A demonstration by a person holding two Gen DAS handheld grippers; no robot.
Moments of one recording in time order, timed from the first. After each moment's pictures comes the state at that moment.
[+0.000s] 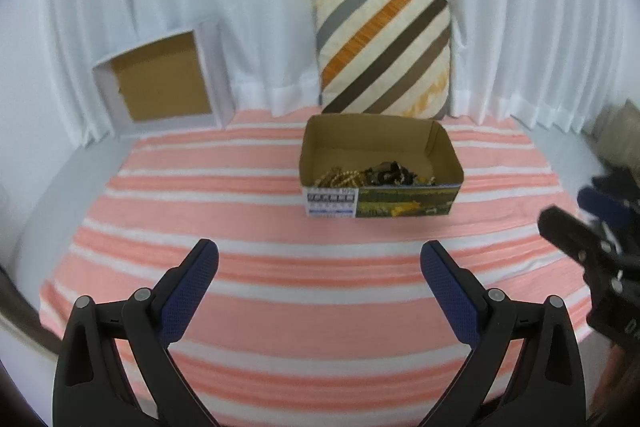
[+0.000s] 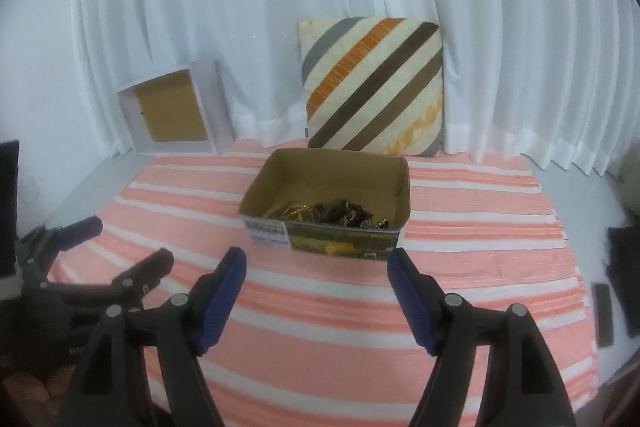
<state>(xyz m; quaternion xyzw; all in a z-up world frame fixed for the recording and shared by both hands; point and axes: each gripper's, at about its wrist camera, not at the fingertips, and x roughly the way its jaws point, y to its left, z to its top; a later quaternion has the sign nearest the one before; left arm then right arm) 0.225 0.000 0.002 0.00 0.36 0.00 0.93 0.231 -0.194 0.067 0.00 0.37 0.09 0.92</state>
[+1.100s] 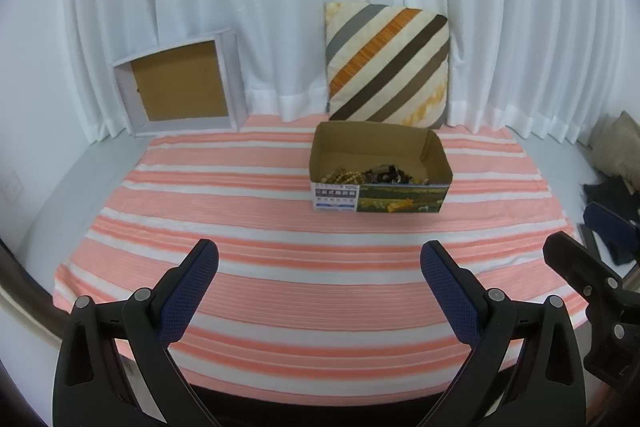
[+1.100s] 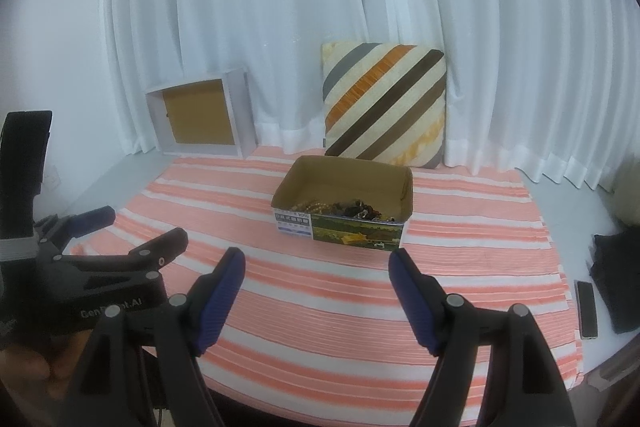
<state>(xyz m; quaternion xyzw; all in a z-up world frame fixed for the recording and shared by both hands) 0.172 0.000 0.030 -0.01 0.35 0.01 0.94 0.158 -0.182 0.107 -0.01 0.35 0.10 0.93</state>
